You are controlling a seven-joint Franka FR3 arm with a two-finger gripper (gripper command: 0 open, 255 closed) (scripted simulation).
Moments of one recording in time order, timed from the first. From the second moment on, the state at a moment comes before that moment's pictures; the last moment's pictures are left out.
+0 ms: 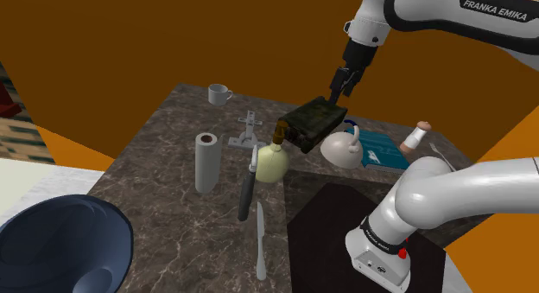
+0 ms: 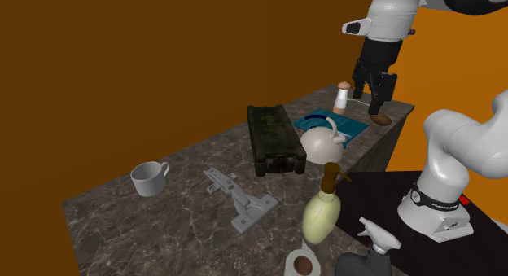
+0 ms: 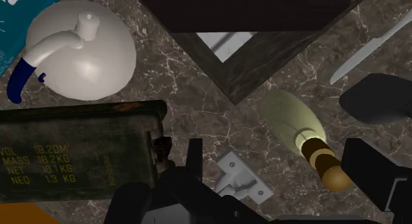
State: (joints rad) arm -0.02 -0.76 0.00 -2.32 -0.03 1.56 -0.01
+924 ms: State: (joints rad) arm -0.08 -0.37 0.05 -2.28 0.02 1.90 0.25
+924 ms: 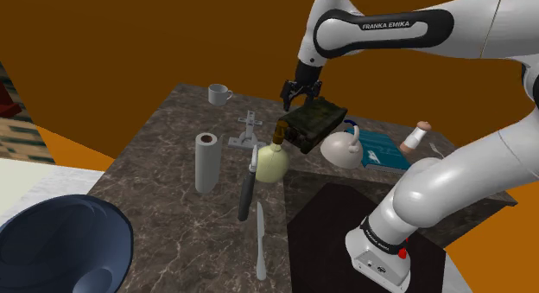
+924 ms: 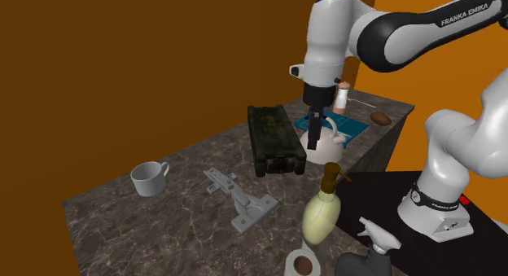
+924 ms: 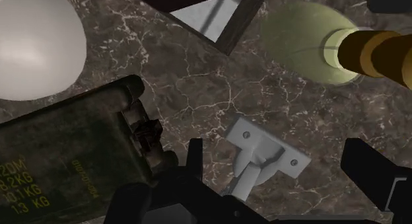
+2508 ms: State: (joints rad) arm -0.14 0.50 0.01 -1.72 0.08 2.23 0.66
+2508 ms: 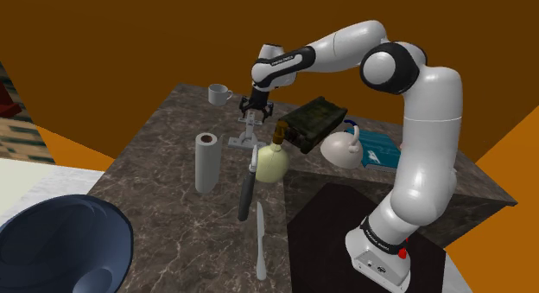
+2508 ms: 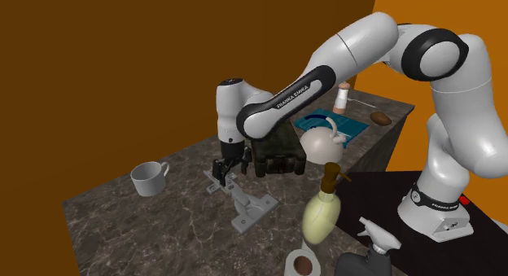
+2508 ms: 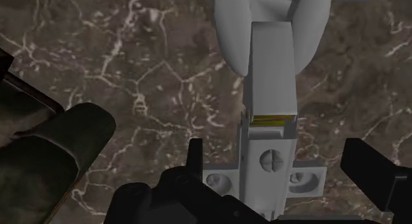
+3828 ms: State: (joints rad) arm -0.14 0.62 0.01 -1.66 0.09 2.30 0.68
